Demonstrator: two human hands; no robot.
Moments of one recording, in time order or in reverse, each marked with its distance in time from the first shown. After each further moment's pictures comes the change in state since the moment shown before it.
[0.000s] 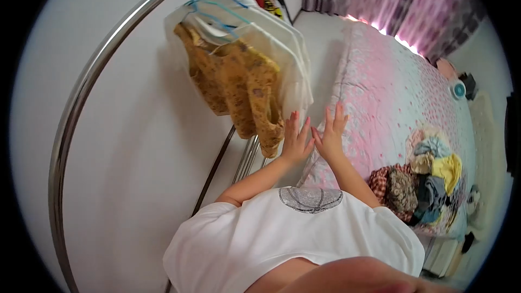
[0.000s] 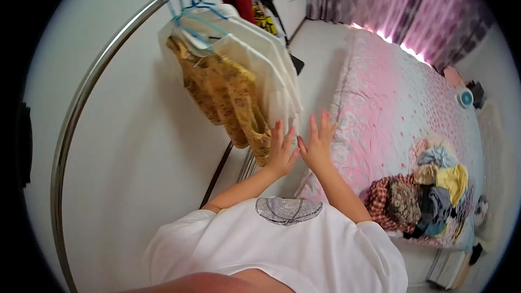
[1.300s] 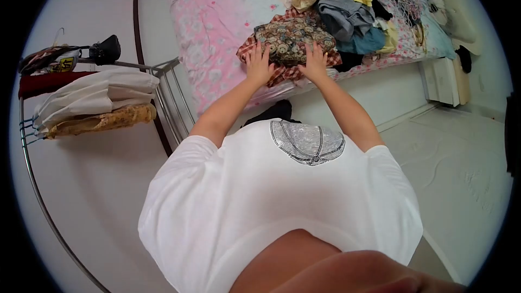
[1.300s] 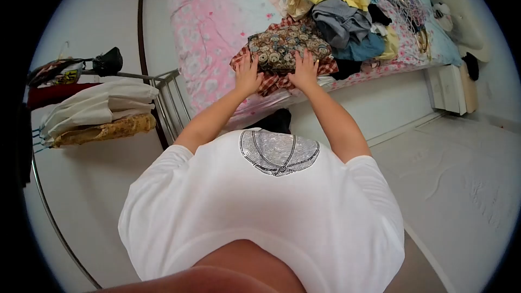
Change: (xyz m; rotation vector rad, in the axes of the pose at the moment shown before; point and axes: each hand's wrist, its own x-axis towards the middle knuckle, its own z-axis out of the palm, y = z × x) left_hand -0.121 0.331 0.383 0.067 -0.753 0.164; right_hand -0.420 0.322 -0.321 -0.375 -0.526 0.976
